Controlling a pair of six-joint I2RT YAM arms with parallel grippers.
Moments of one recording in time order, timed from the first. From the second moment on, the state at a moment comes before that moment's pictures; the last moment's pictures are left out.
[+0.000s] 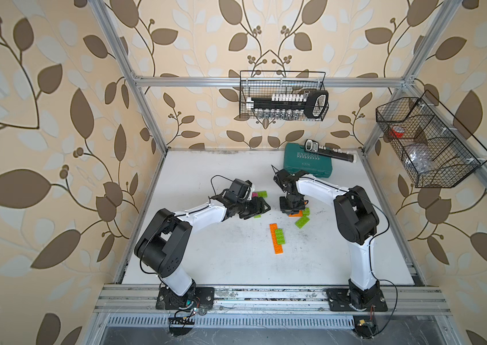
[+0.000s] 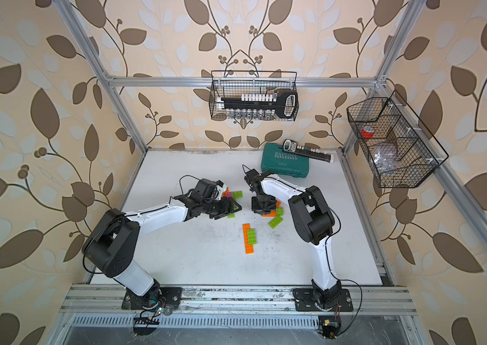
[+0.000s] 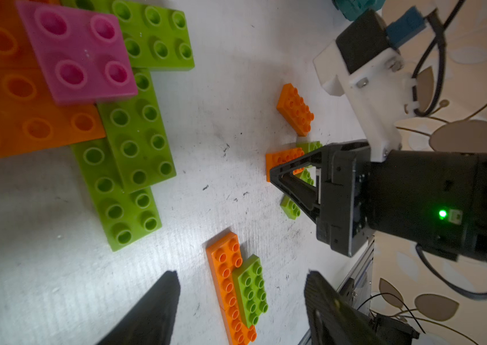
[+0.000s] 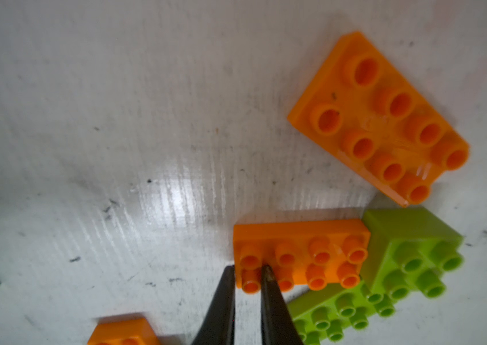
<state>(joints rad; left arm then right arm) -0.53 1.63 0.95 -0.14 0.46 -0.77 0.52 2.10 1.58 -1.04 0.09 0.59</state>
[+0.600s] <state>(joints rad) -0.53 1.63 0.94 -0.14 0.46 -0.77 0.52 2.10 1.58 -1.04 0.09 0.60</state>
